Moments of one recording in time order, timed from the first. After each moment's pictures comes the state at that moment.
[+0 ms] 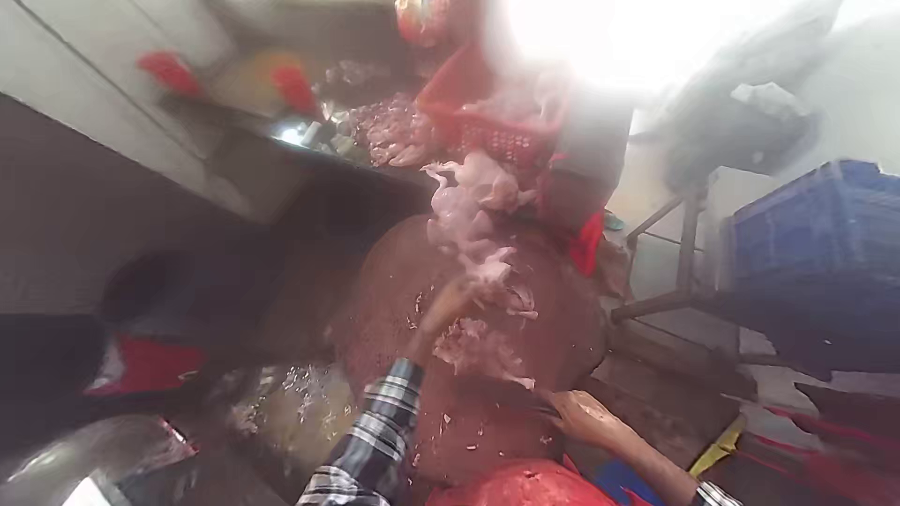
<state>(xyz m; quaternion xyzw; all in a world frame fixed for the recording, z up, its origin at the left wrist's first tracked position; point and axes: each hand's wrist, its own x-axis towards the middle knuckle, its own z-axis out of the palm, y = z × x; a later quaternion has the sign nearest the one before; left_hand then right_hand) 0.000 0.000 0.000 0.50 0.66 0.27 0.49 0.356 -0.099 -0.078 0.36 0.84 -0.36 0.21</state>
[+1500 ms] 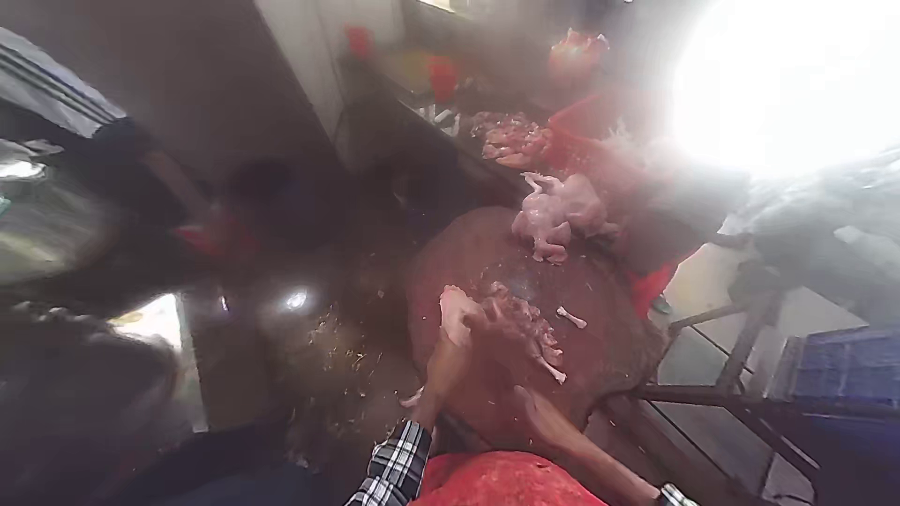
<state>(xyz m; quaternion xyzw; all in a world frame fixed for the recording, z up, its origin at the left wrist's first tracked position) 0.008 -0.271 -0.063 0.22 0.87 0.26 0.36 0.267 -0.189 -0.064 0.36 0.79 -0.50 0.07</state>
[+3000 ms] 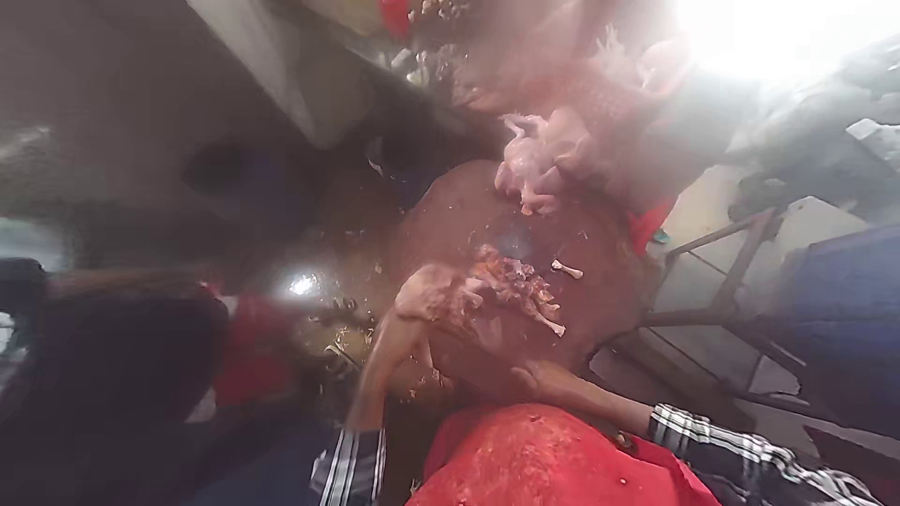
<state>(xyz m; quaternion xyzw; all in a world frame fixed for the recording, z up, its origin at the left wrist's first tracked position) -0.055 -0.318 0.046 0.30 0.84 0.33 0.32 0.270 -0.178 -0.075 0.27 0.82 -0.42 0.28</state>
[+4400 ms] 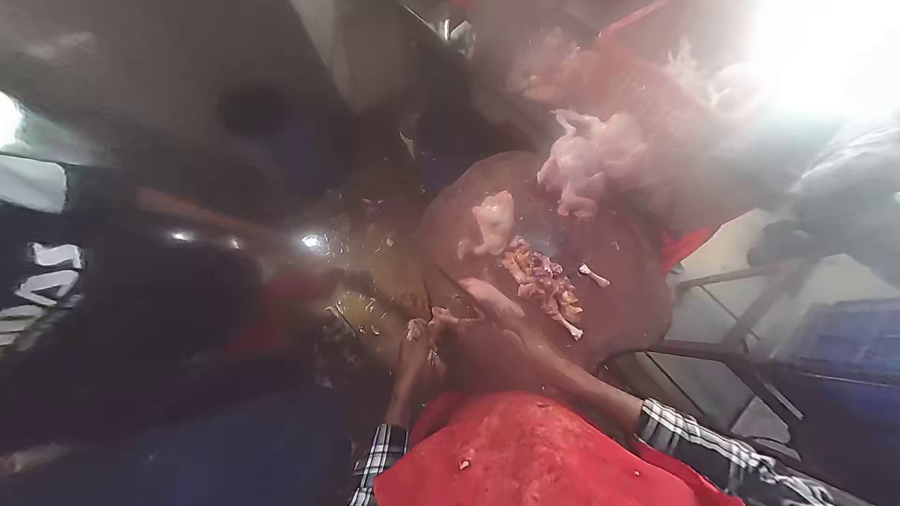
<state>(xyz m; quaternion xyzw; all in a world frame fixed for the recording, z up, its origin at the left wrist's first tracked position) -0.008 -0.409 -0.124 0.02 0.78 0.52 0.35 0.178 -0.200 0.017 0.27 0.84 -0.45 0.14</state>
